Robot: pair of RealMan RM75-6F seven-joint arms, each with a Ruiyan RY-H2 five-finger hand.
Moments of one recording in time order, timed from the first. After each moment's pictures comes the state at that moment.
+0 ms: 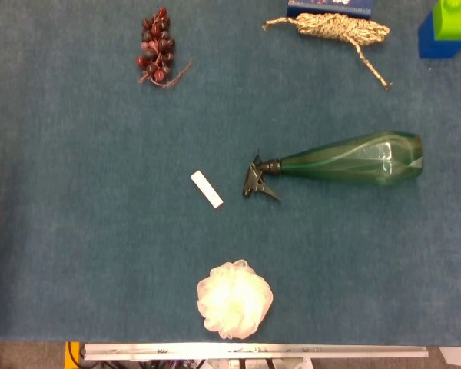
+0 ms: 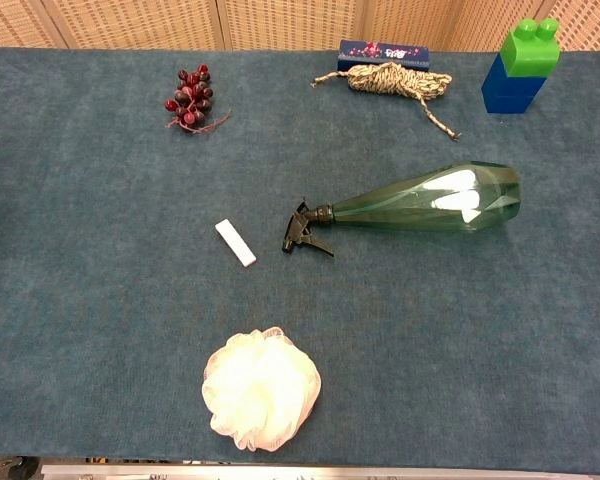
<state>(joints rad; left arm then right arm) -0.09 -1.14 -0.05 -1.61 1.48 1.49 0.14 0.06 -1.09 0.06 -1.65 -1.53 1.52 -0.11</state>
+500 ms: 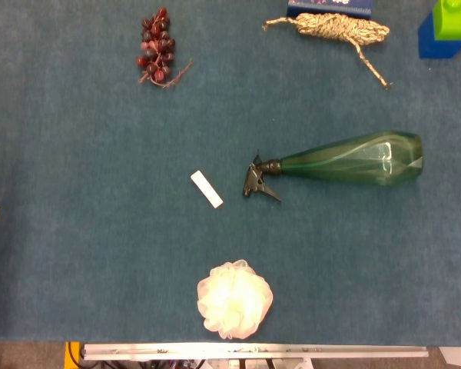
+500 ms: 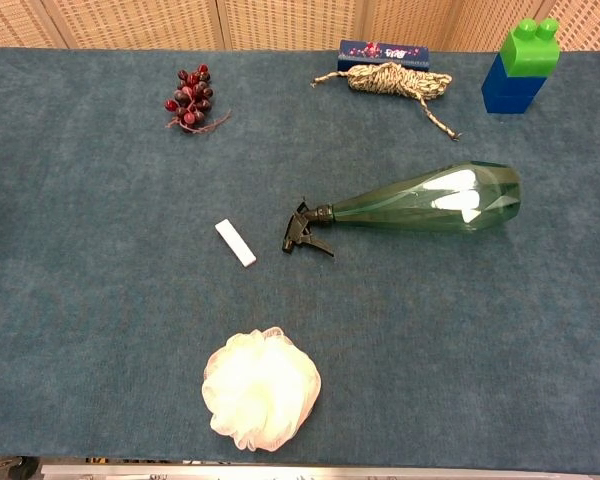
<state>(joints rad) -0.09 -1.14 -0.05 -1.61 1.48 1.49 0.14 0.06 -1.09 0.05 -1.64 -1.55 1.51 -0.10</state>
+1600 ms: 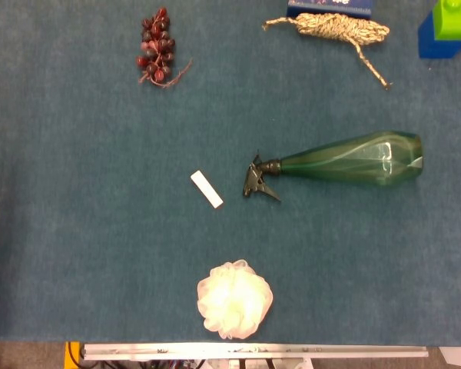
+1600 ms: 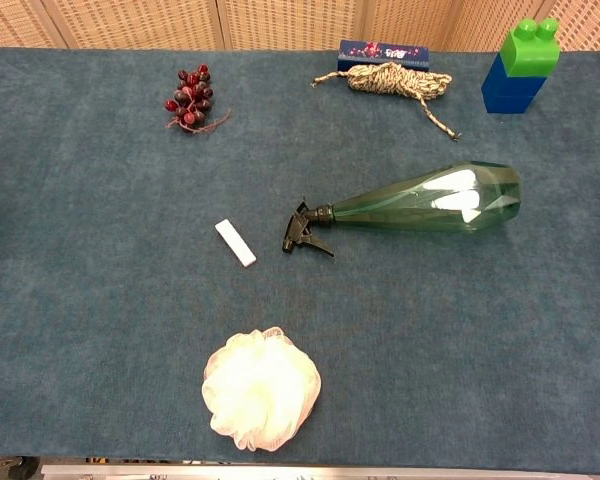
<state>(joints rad) -0.09 -1.14 -0.05 -1.61 1.48 1.49 0.14 0.10 -1.08 0.03 -1.72 -1.56 1.43 -0.16</state>
